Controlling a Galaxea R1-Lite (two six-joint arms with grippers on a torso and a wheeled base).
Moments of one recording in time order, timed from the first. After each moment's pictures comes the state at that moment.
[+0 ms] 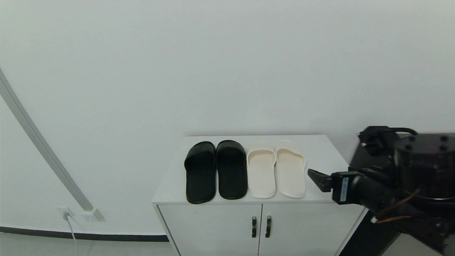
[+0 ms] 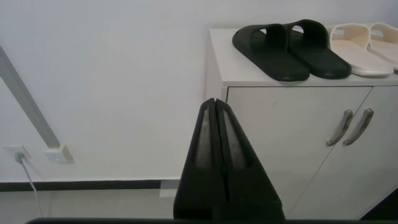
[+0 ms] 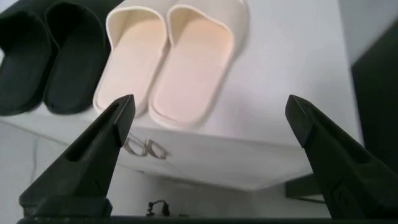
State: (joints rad) left arm 0.00 0.00 0.00 0.00 0.01 -0.01; right arm 0.76 1.49 -0.66 -0.45 -0.52 0.32
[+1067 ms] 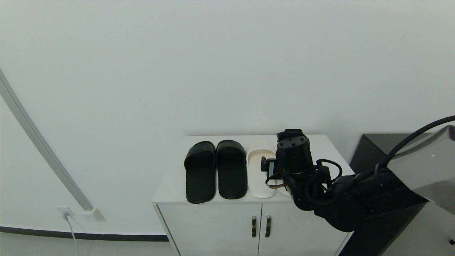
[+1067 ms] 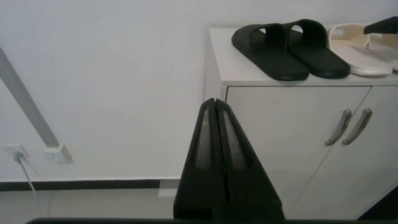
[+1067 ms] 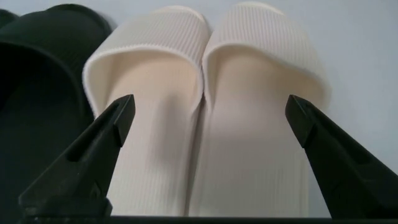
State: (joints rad) left arm 0.00 0.00 0.00 0.00 0.01 -0.02; right arm 0.75 2.07 -1.08 -0.64 -0.67 0.32
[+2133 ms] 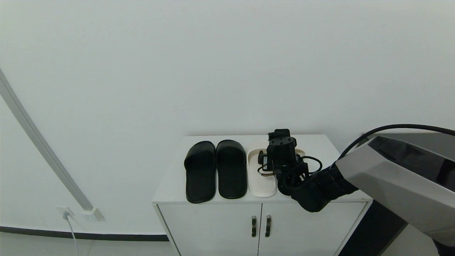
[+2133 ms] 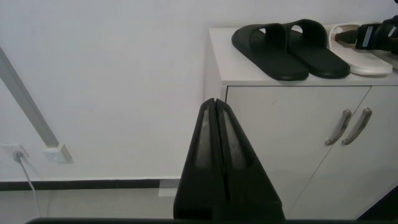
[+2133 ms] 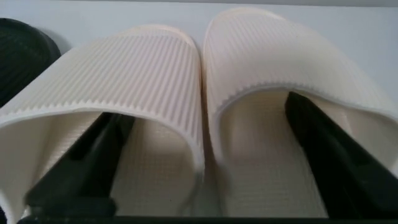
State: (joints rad) left arm 0.00 0.00 0.00 0.00 0.01 -0.02; right arm 0.66 2.32 -1.33 -0.73 -0.66 0.19
